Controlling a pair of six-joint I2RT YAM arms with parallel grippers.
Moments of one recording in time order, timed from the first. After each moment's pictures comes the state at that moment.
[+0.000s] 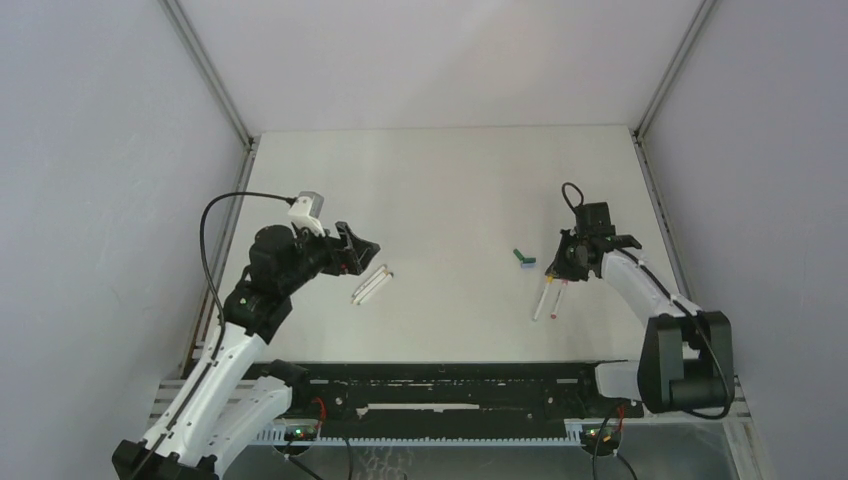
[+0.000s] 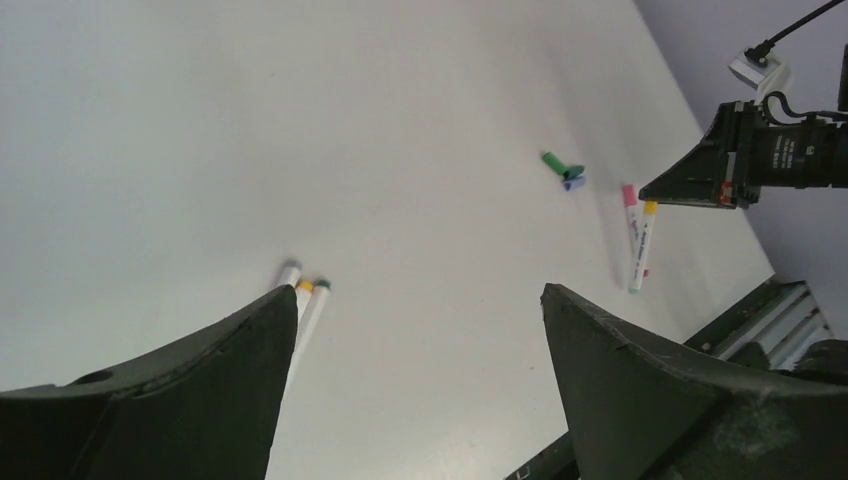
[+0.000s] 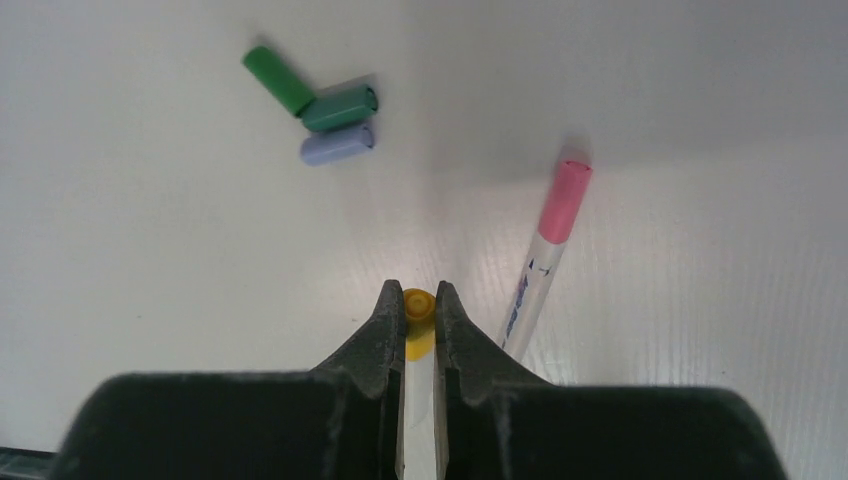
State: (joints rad) left arm -0.33 0.73 0.67 -0.23 0.26 -0.42; right arm 0.08 1.25 0.76 -0.57 -0.12 0.44
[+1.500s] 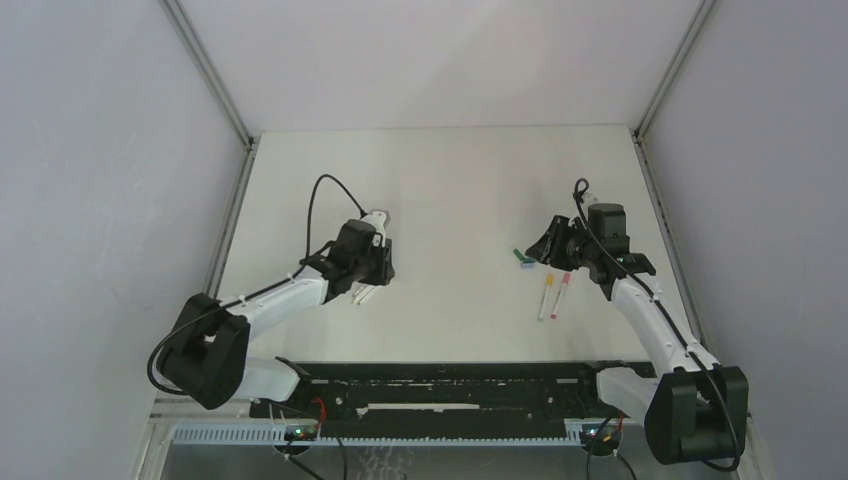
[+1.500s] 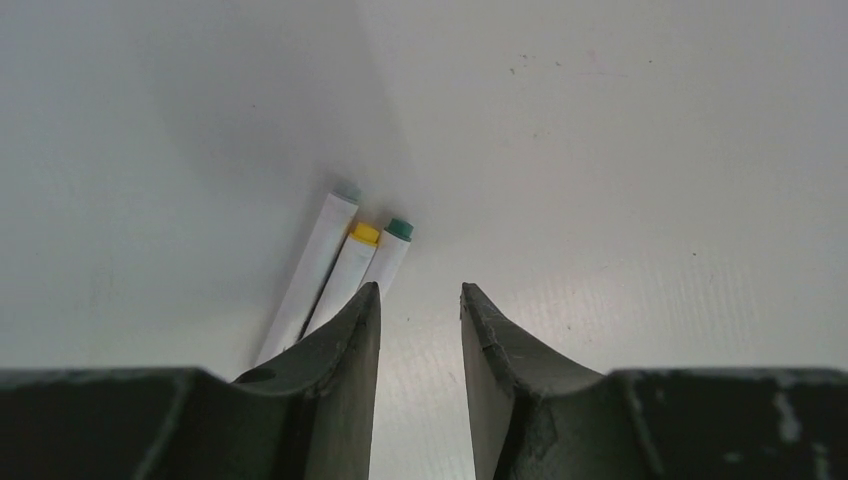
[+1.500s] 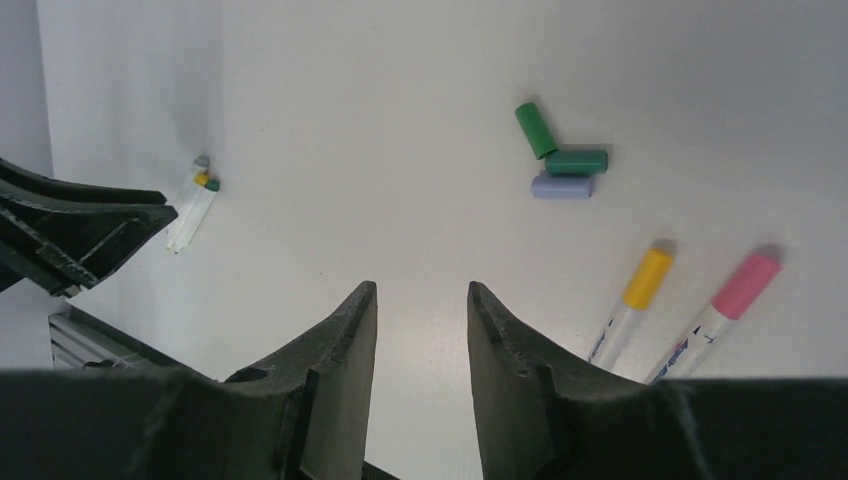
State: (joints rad) left arm -0.55 1.34 0.69 -0.15 -0.02 -0.33; right arm 0.08 1.08 0.70 -0.38 -0.40 0.43
